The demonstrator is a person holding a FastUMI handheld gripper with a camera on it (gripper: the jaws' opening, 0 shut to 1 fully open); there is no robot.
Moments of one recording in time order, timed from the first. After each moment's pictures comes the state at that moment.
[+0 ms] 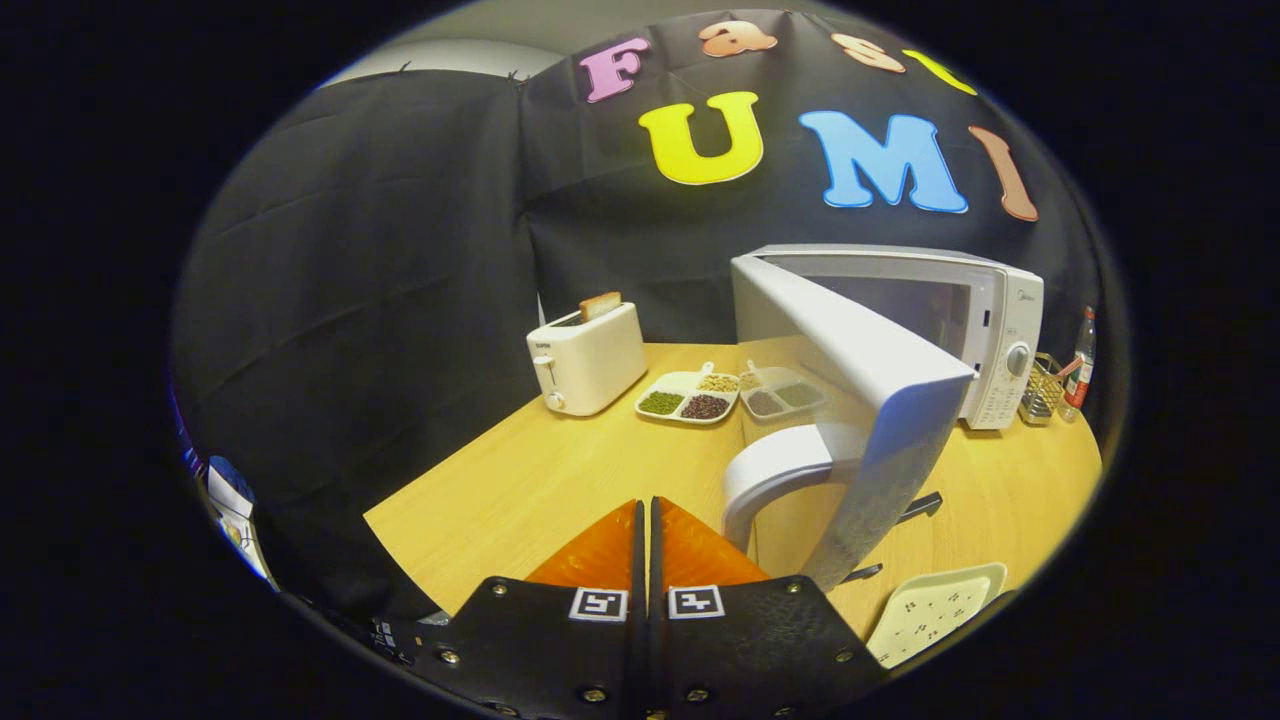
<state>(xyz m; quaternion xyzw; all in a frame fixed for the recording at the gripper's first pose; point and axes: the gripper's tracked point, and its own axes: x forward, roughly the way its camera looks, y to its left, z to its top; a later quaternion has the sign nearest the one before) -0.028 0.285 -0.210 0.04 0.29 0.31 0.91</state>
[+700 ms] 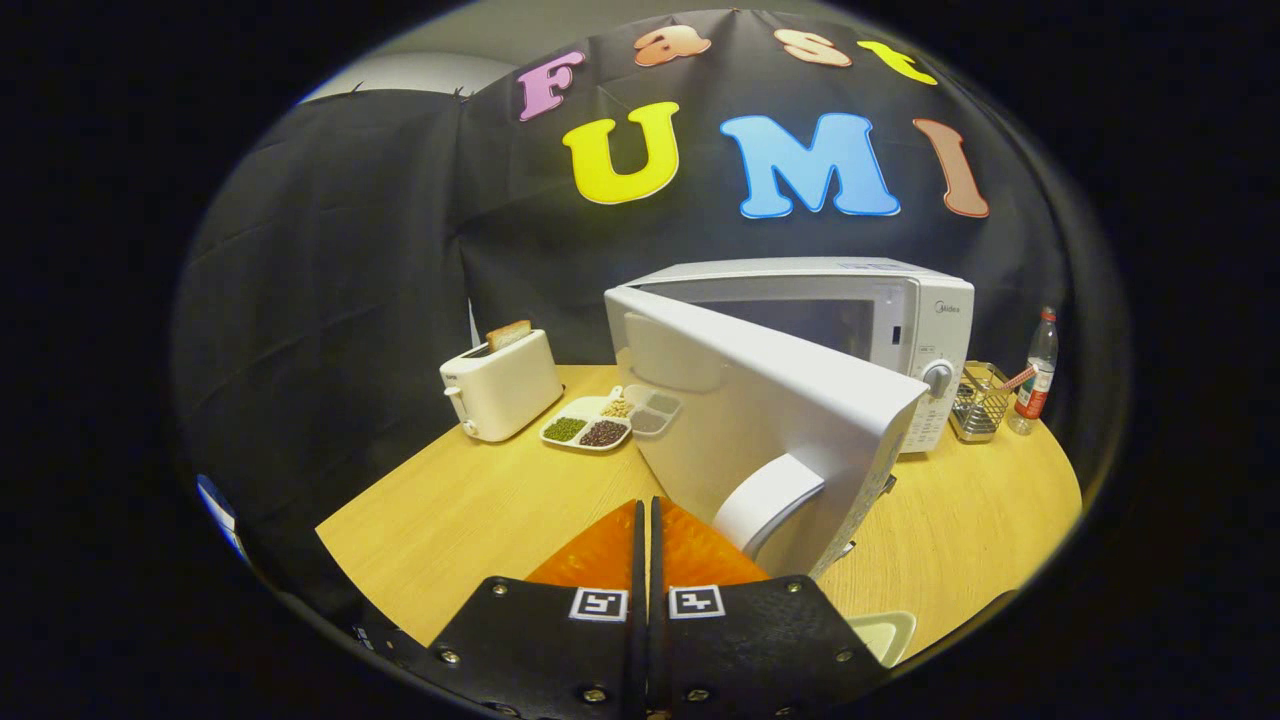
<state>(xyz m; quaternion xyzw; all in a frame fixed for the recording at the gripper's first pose) 0.043 0.193 -0.208 0.05 0.28 0.24 0.93</state>
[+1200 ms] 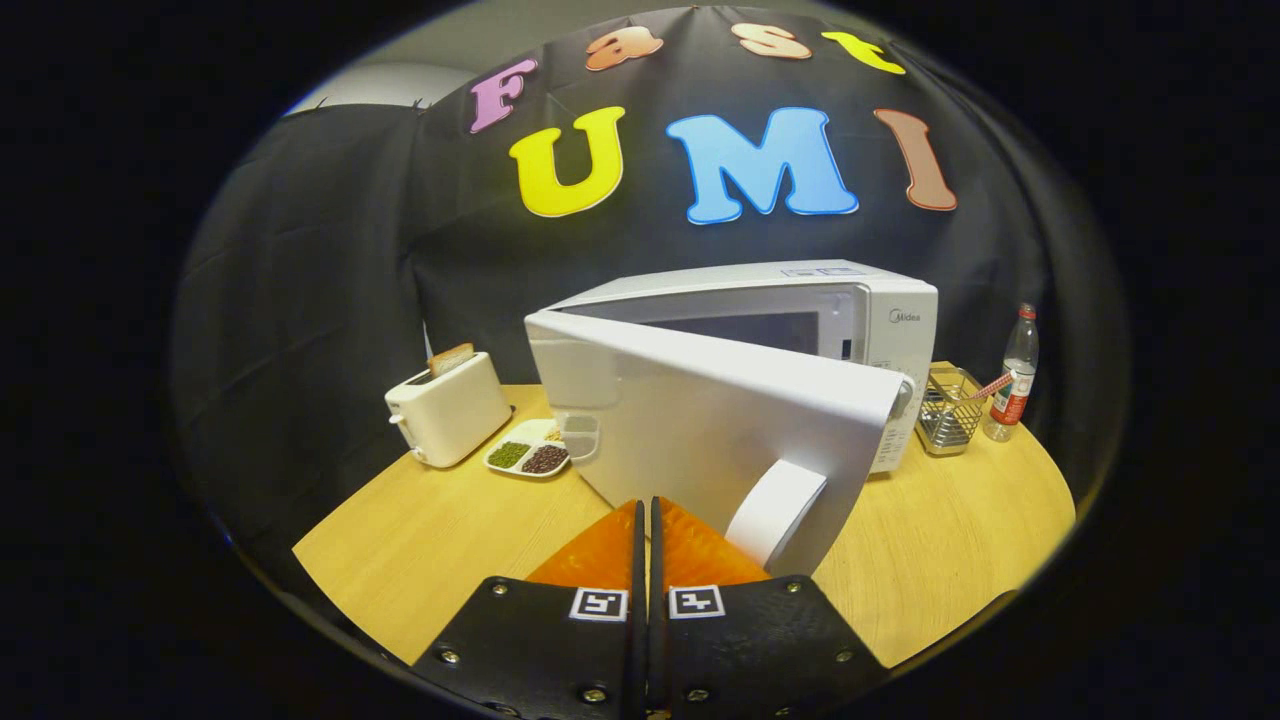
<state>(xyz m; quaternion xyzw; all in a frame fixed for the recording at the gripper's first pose) 0.101 0.141 -0.211 0.06 0.27 0.19 0.94</state>
